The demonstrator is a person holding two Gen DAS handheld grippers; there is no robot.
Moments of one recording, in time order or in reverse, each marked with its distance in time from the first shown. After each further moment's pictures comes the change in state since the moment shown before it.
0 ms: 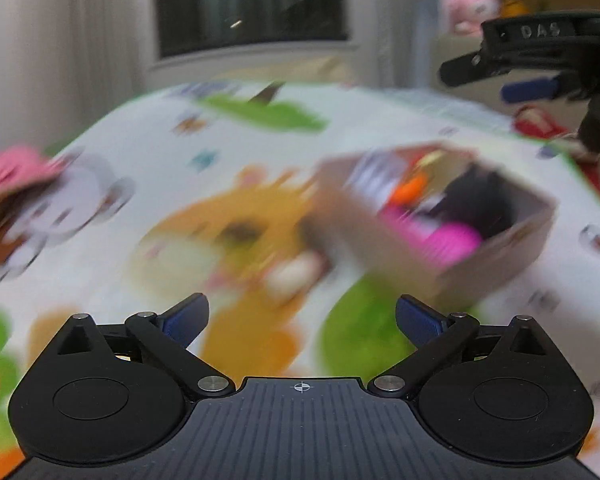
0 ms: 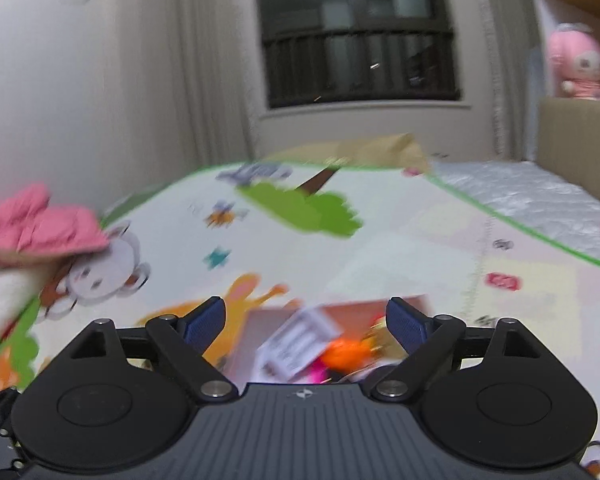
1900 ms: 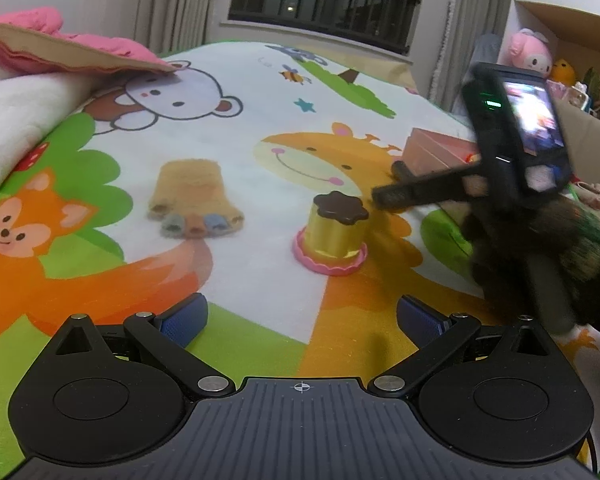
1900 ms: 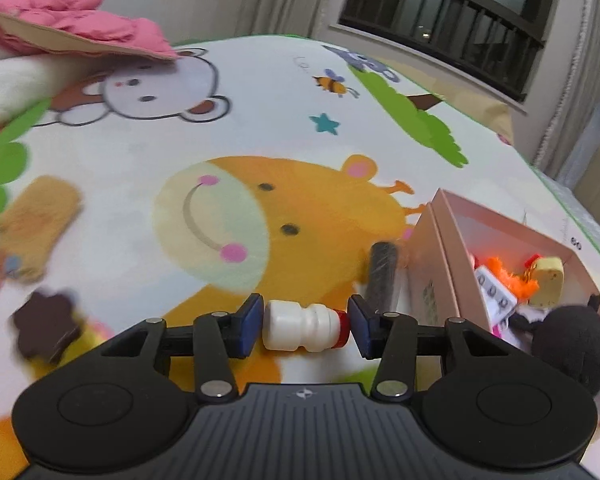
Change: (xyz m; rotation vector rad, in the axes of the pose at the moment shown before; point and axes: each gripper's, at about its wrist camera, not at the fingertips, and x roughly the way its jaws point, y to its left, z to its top) left arm -0.068 0.105 -0.087 -0.244 0.005 -0.051; right arm 0.082 0.171 -0.101 -0.335 0.231 -0.089
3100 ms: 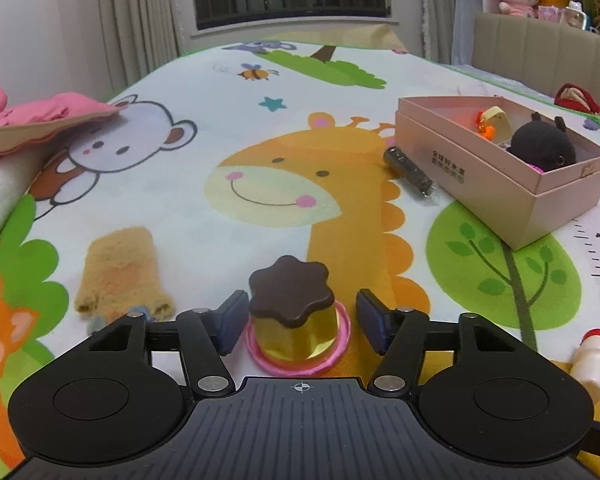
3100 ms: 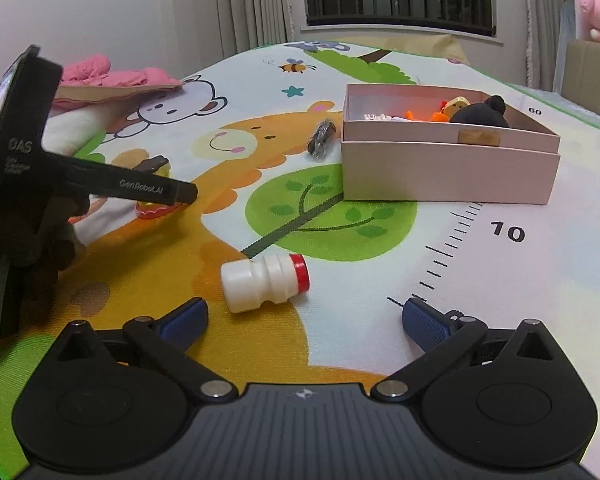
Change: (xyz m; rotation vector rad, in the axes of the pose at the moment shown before) left arm 0.075 -0.066 0.036 0.232 0.039 0.115; right arm -0.125 -0.062 -0.150 0.296 -0.048 0.153
